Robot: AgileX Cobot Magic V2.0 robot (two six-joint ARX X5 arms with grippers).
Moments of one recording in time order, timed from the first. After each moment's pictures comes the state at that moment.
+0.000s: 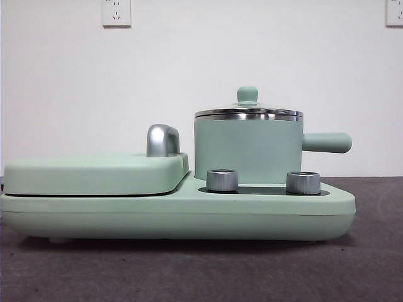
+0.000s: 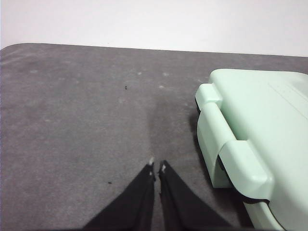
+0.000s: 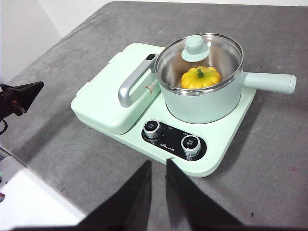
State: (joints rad) left arm -0.02 0.01 0.03 -0.18 0.05 -0.05; right arm 0.61 0.43 1.01 -1.02 -0.10 0.28
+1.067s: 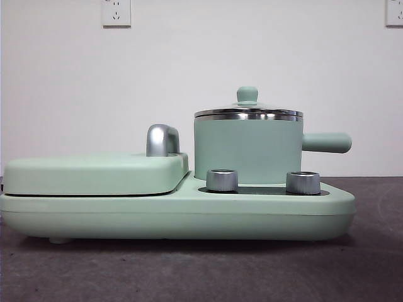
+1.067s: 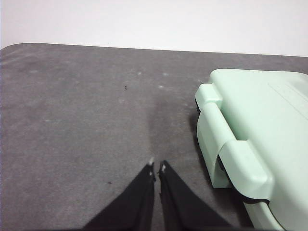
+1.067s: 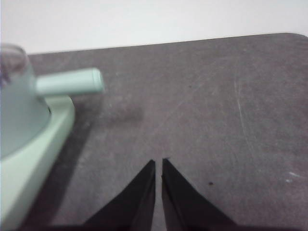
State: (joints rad) left arm -0.02 0.01 0.03 -0.18 0.05 -0.05; right arm 0.01 0.04 0.13 -0.29 -0.02 0.11
